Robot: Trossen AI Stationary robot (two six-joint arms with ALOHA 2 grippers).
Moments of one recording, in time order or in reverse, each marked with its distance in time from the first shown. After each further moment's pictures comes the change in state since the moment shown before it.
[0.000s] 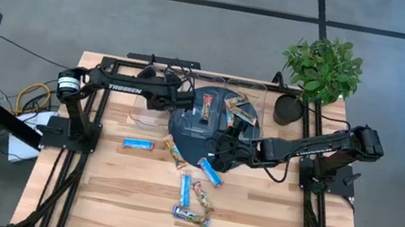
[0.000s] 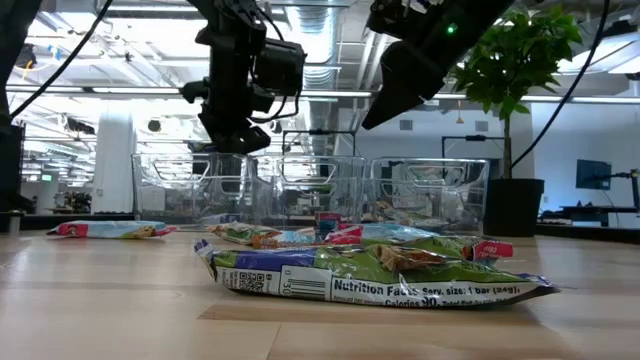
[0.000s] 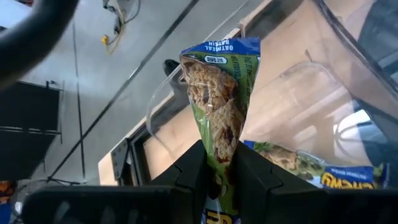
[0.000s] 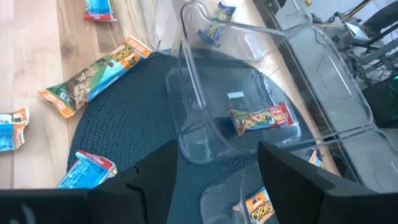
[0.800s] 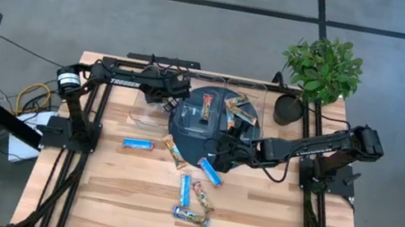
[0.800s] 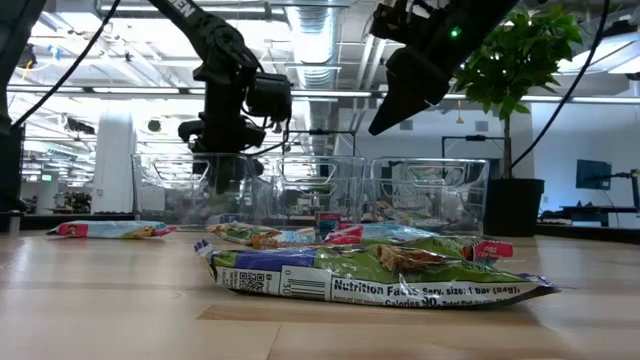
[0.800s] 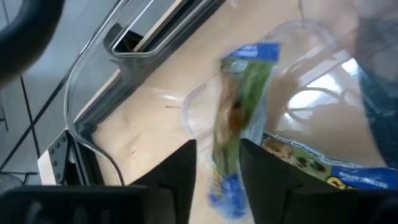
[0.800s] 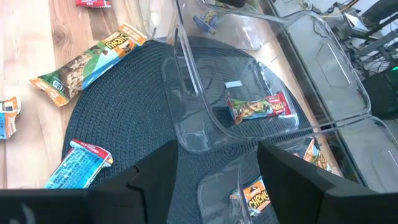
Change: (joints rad) left arm 0.135 0.001 -0.146 0.260 0.208 0.173; right arm 0.000 0.000 0.000 -0.042 0.007 0.027
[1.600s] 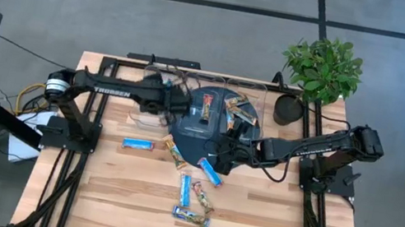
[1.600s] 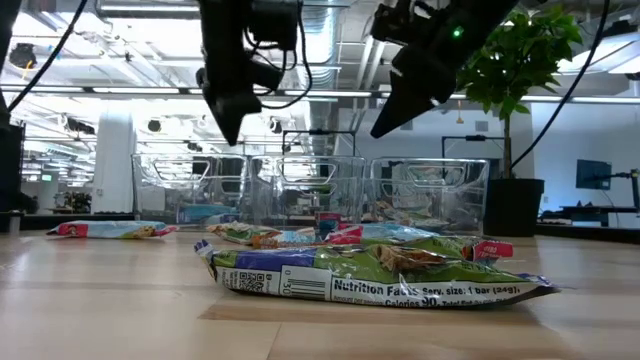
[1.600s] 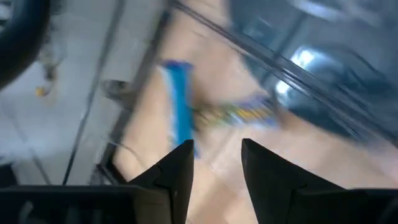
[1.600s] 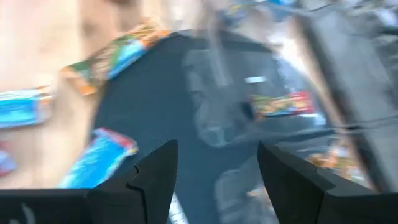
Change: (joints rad) left arm -0.277 -0.104 0.193 -0.327 0.051 0.133; right arm 0.000 0.000 0.000 -0.014 -0.096 -0.009
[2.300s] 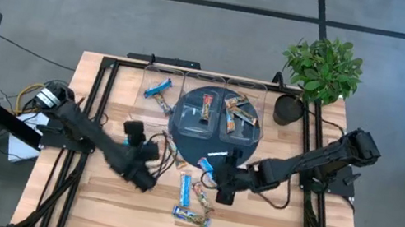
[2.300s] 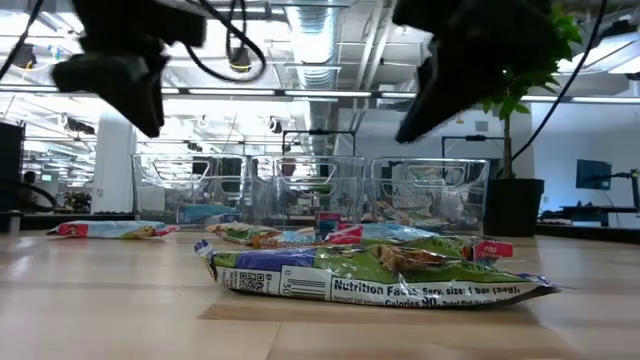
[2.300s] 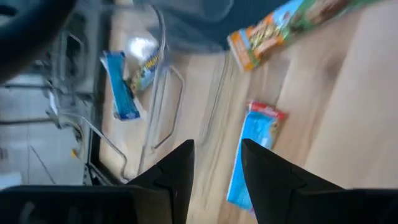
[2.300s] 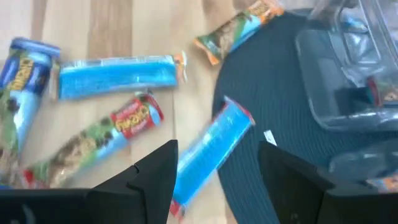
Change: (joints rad) left arm -0.661 -0.004 -0.169 -0.174 -0.084 -0.470; right arm 0.205 0.068 -0.002 -0.005 -0.102 0.175
